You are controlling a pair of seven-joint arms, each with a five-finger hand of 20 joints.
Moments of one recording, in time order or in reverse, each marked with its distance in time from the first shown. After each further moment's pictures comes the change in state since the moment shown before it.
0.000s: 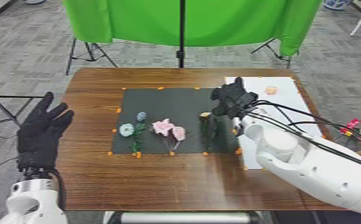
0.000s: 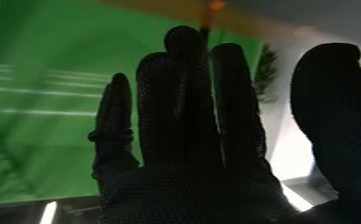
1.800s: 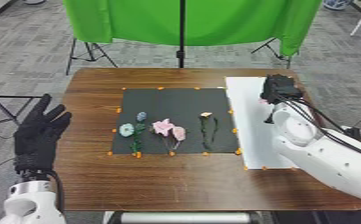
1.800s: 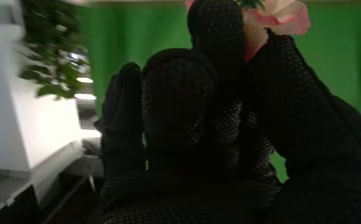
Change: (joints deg) left arm 1.1 0.9 -0.3 -0.4 -2.1 0.7 1.0; right arm 1.4 -0.3 0.3 15.6 7.2 14.4 12.6
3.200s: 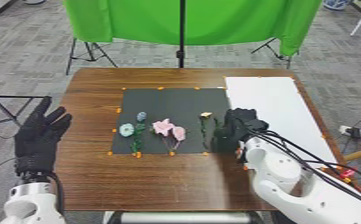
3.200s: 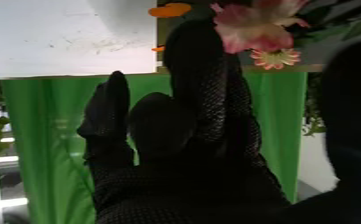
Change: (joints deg) left arm 0.6 -0.3 0.0 0.1 -0.1 -0.1 0.1; right arm -24.5 -1.5 15.8 -26.3 -6.3 -21.0 0.0
